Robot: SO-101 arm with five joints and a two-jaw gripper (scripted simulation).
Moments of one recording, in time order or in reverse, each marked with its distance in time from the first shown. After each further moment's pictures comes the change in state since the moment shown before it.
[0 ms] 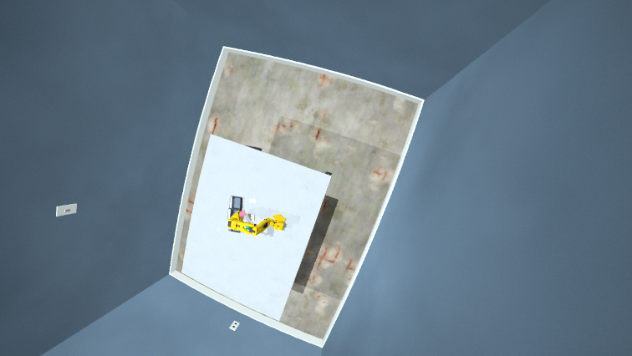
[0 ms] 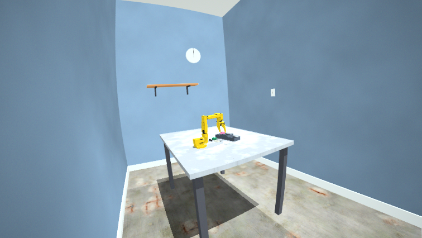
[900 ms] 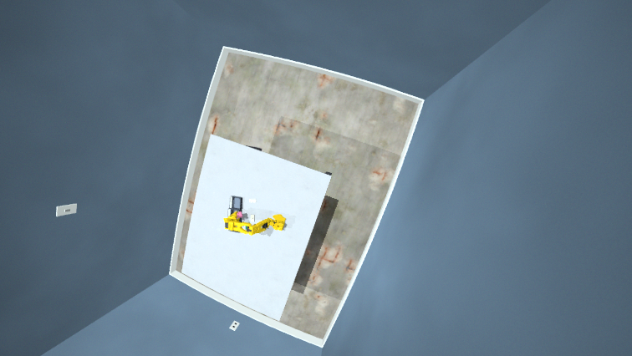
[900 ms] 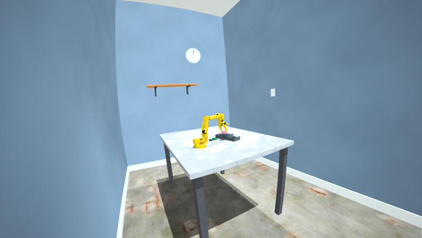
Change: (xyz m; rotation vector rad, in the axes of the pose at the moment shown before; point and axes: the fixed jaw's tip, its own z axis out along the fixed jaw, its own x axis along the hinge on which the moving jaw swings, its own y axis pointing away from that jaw) arm -0.033 -0.005 0.003 0.023 -0.051 0.212
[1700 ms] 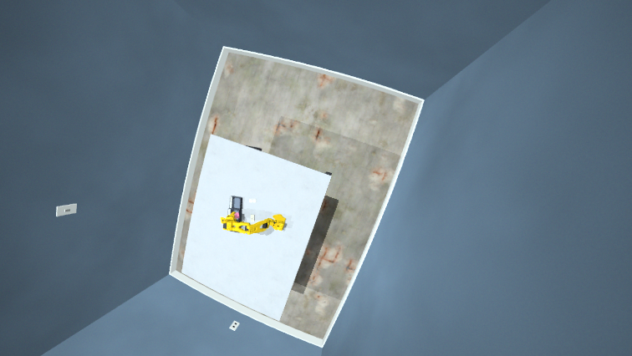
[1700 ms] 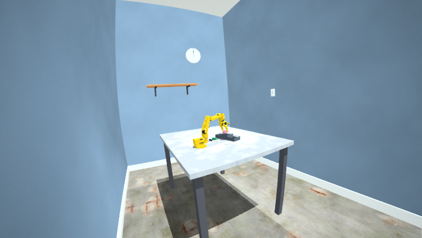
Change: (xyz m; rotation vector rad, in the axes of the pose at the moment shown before) arm -0.026 -0.001 0.003 0.013 -0.059 0.144
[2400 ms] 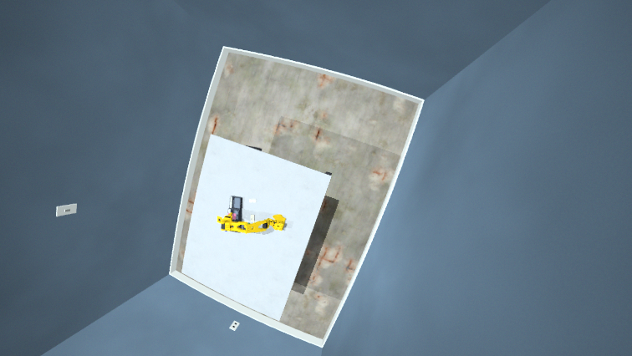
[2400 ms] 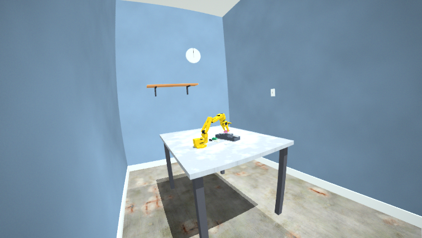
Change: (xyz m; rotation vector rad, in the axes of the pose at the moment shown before) arm -0.031 0.005 0.006 -0.001 -0.079 0.185
